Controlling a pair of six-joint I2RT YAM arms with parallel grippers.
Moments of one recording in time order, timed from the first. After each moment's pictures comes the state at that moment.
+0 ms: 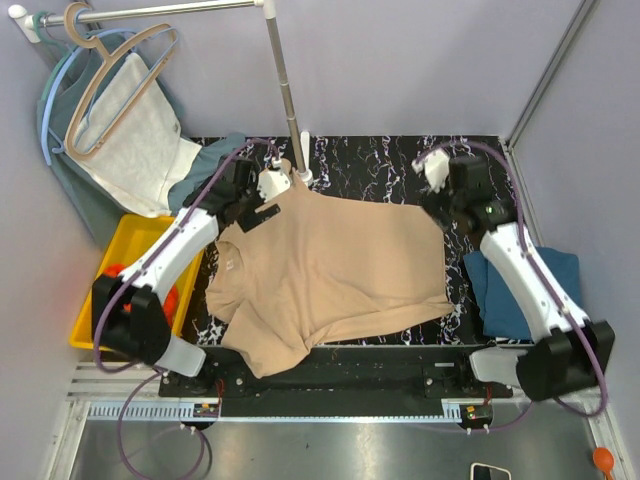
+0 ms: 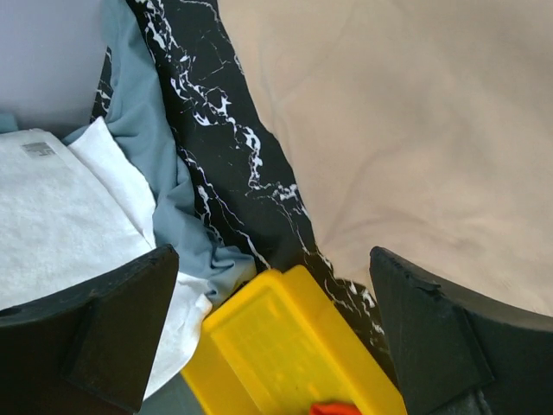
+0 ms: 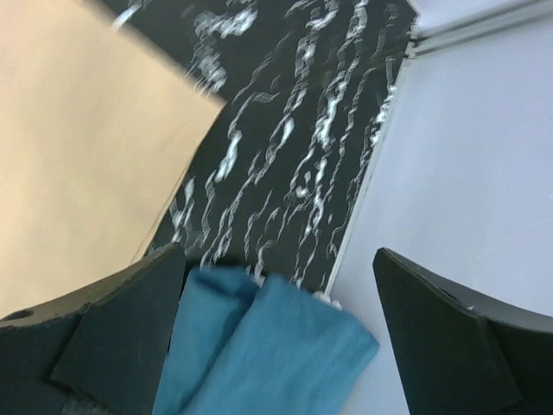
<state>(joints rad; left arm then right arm) -0.34 1.43 1.21 -0.53 -0.12 0.80 0.27 1.22 1.14 -0.59 0.29 -0.61</state>
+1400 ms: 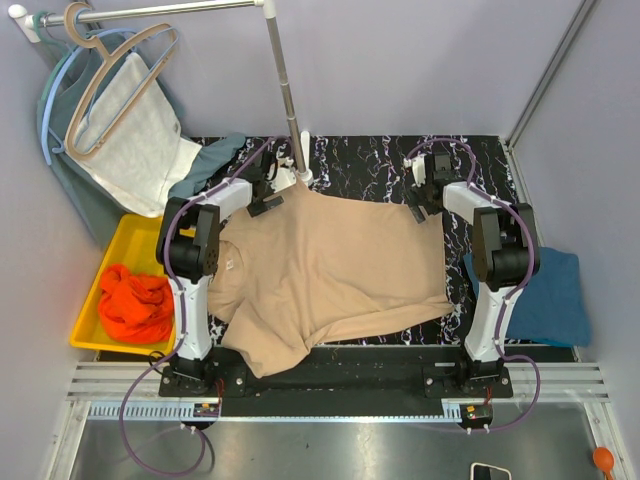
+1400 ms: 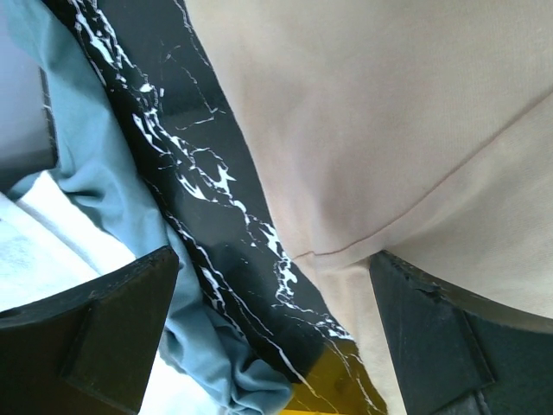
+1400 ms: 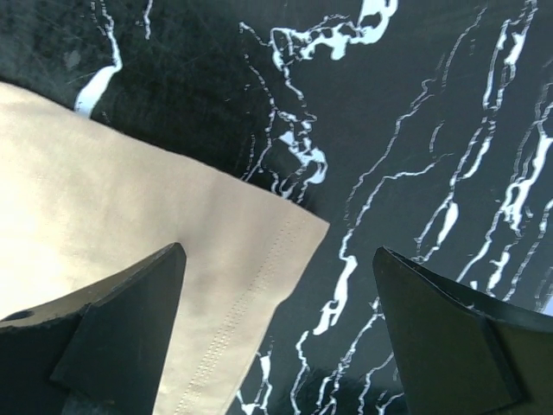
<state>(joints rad) -0.25 2.14 1.56 -0.34 -0.28 0.91 0.12 2.01 1.38 -0.31 0.18 -0.40</state>
